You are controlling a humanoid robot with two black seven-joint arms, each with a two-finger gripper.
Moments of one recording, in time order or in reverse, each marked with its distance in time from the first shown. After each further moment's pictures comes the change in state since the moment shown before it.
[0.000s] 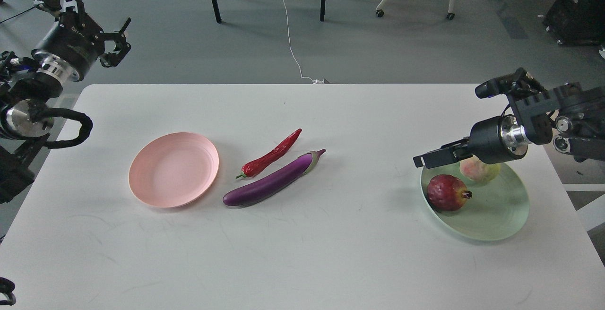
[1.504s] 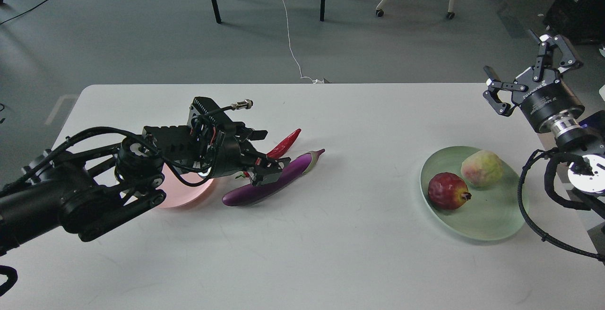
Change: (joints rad) left arm 0.026 -0.106 0.394 -0.585 2.054 0.155 0.094; right arm -1.000 -0.018 1.343 -0.275 1.156 0.144 0.010
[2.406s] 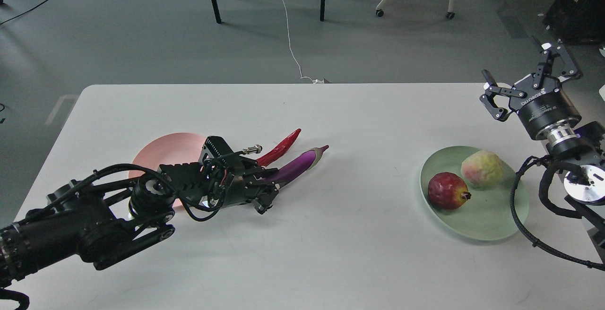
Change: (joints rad) left arm 0.098 -0.039 0.035 0.063 0.044 0.136 0.026; right arm -0.019 0.030 0.057 0.007 -0.019 0.024 0.001
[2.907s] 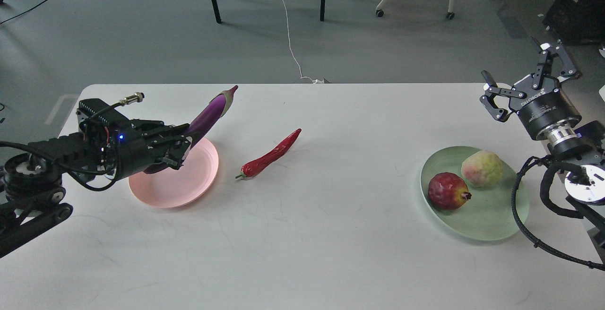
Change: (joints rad) left arm 0.085 0.445 -0.117 -0.096 -0.239 0.060 -0.017; right arm 0.002 -0.001 -0.002 -0.007 -0.011 0.000 0.000
